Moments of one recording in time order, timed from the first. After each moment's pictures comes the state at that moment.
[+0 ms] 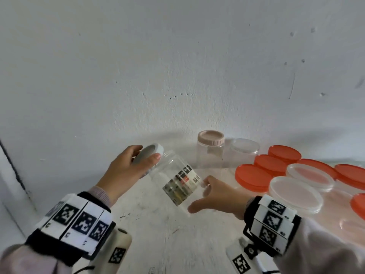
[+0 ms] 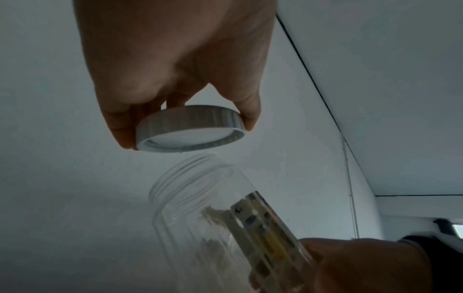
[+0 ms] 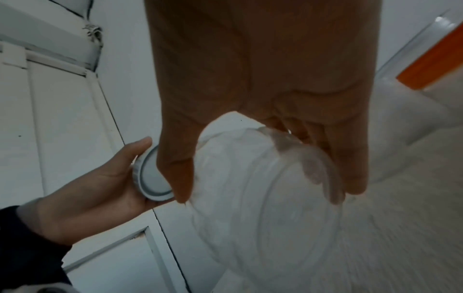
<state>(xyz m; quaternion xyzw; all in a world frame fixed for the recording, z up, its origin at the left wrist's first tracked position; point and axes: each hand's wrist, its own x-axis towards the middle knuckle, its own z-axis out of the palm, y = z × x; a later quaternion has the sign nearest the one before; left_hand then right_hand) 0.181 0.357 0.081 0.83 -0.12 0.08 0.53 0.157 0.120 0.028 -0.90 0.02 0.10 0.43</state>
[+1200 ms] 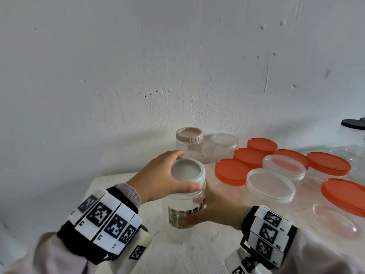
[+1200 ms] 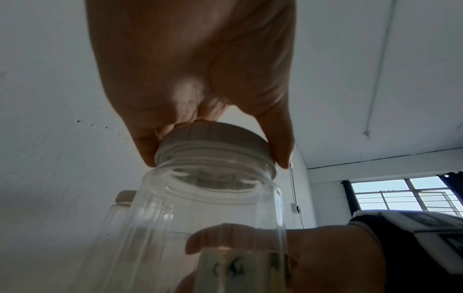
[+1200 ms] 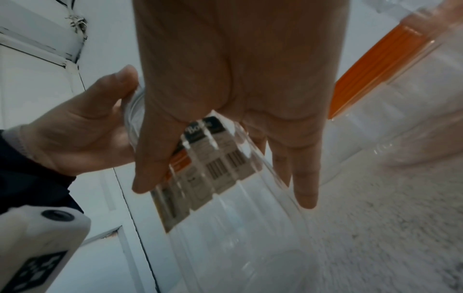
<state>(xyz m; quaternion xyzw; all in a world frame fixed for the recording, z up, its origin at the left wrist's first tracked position) 0.170 0.262 0.087 0.89 -0.32 -0.03 0.32 0.125 0.089 0.015 -0.83 -0.06 0.07 0.55</state>
